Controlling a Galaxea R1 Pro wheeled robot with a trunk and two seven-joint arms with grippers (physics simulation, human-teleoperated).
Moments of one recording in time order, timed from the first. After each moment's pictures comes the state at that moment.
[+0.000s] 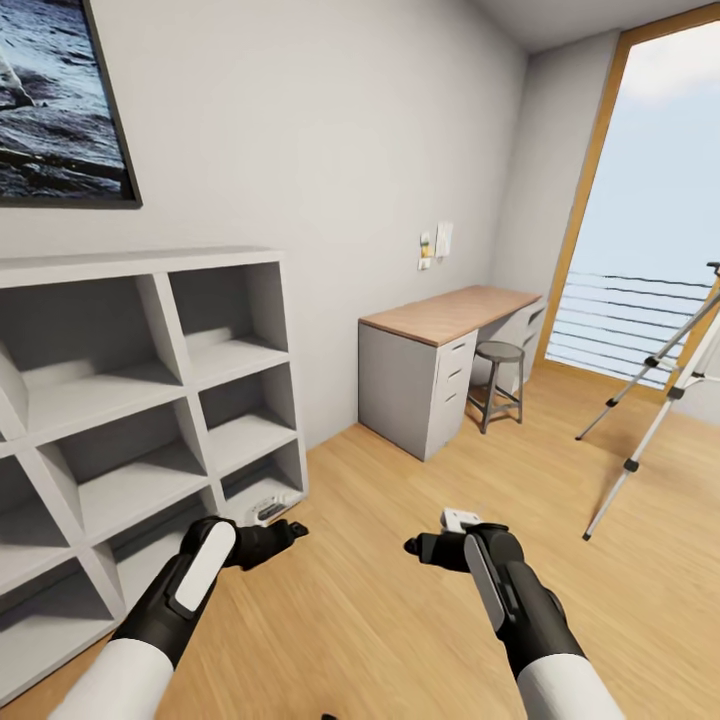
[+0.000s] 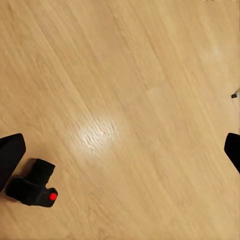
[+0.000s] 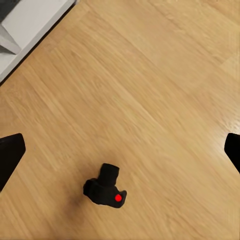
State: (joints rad) left arm -0.57 0.01 -0.09 -0.98 0.79 0.83 0.26; right arm -0.53 0.12 -0.04 -1.03 -0.10 0.89 0.07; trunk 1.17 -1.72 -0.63
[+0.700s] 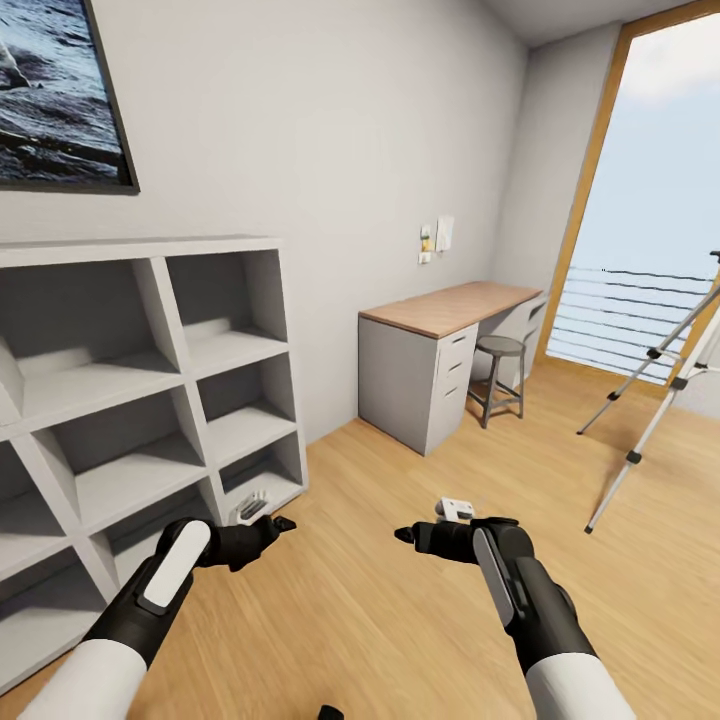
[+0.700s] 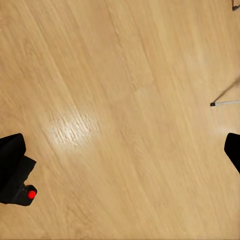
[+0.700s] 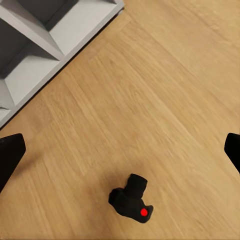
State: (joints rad) left arm -0.57 0.09 -0.09 -0.97 1.00 0.83 0.26; right arm -0.53 0.10 -0.05 -1.09 -0.10 0.89 0.27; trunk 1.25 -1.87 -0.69
